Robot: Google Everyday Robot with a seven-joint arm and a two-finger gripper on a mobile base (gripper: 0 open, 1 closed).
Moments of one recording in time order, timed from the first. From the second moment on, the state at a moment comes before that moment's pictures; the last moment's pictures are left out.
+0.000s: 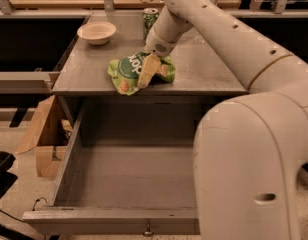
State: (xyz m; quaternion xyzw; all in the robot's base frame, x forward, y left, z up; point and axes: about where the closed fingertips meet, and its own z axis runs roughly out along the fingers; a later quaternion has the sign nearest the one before) arm 0.746 0.012 0.829 -0.65 0.72 0.08 0.24
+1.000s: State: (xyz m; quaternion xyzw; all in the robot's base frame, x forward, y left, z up) arm 0.748 0.013 0.834 -0.65 0.72 0.08 0.24
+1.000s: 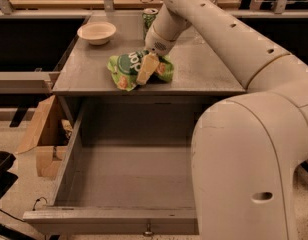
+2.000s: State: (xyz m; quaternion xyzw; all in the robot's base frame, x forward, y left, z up) arm 0.592 0.002 0.935 -0.62 0.75 0.07 0.21
